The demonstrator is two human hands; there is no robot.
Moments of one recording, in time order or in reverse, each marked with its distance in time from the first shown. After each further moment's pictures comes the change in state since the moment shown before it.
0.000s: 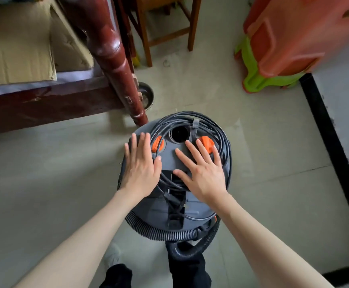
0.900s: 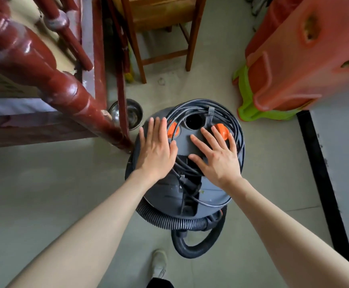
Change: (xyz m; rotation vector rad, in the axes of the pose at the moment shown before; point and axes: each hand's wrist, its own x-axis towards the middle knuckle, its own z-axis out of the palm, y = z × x) left_hand 0.187 0.103 0.027 0.036 0.071 -0.045; right_hand 0.150 0.154 -0.066 -0.013 -0.020 -0.062
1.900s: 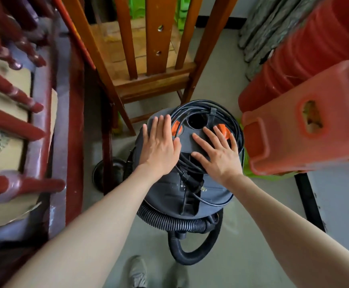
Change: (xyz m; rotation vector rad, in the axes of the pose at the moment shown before) left_hand 0.331 0.010 -0.056 0.032 -0.023 0.025; right_hand 0.316 0.080 -0.080 -0.169 -0.117 0.065
